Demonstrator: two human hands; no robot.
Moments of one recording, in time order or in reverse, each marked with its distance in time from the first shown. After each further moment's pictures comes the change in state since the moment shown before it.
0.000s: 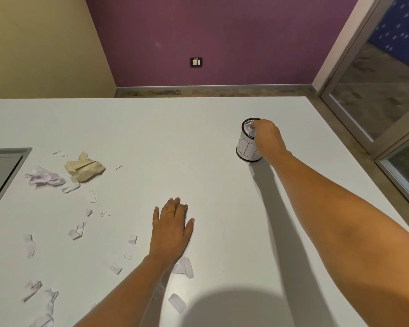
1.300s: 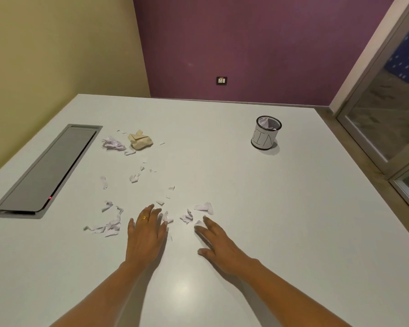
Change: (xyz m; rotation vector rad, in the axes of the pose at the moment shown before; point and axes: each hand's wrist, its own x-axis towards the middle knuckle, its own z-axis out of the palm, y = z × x) left_hand -0.182 -0.061 -0.060 -0.043 0.122 -0.243; right_hand -0.351 -0.015 0.099 0.074 -0.641 -0.452
